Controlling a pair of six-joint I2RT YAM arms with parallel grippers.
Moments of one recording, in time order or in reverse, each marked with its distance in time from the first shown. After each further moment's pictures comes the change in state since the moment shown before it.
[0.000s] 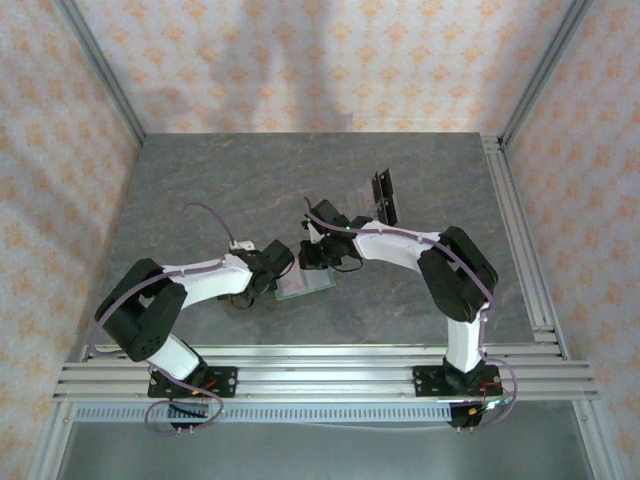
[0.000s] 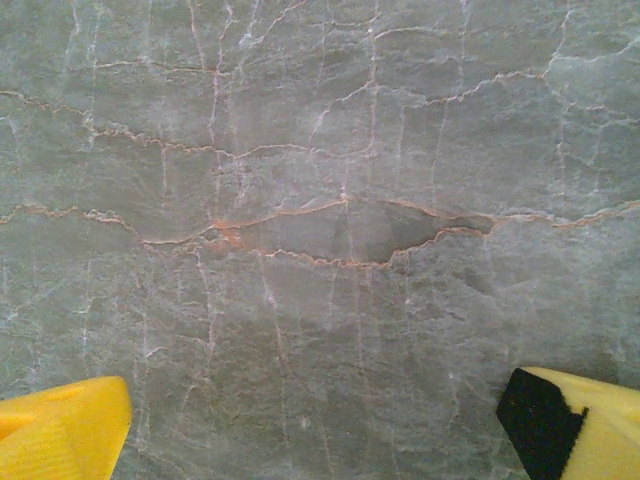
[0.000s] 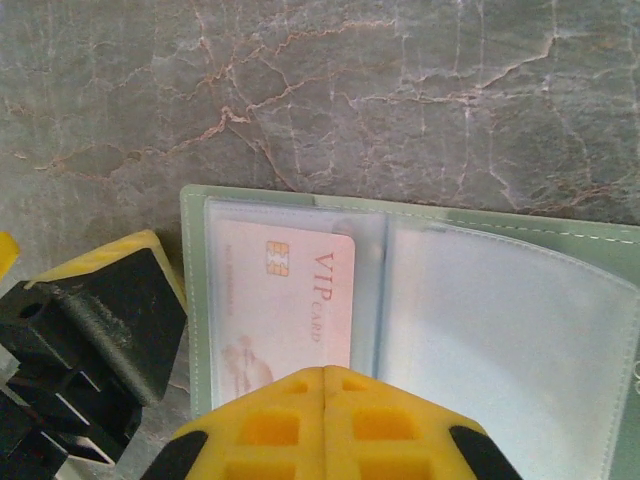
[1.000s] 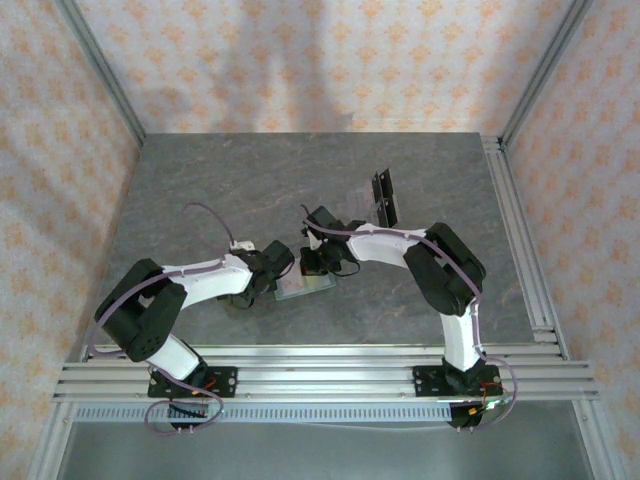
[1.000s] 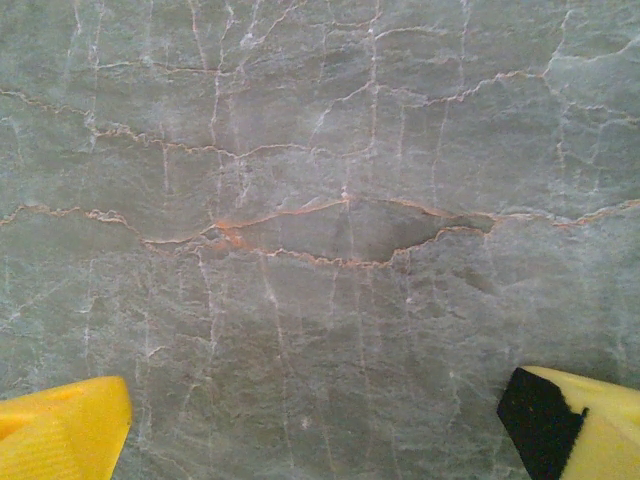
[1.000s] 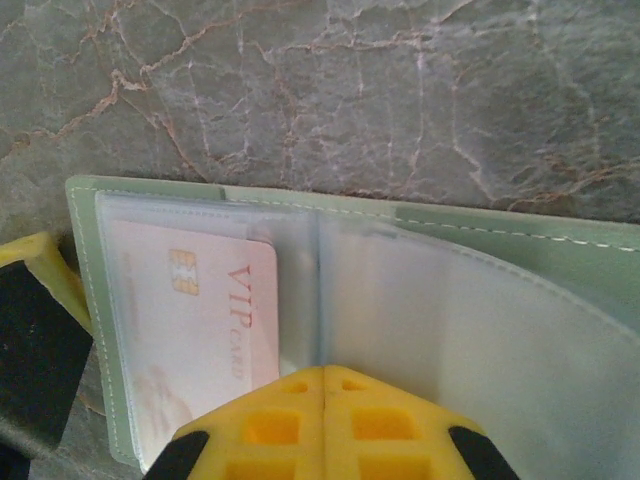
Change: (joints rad) left arm -0.002 -0.002 0.000 -0.002 -0.001 0.000; right arm 0.004 0.082 -0.001 0.012 0.001 0.000
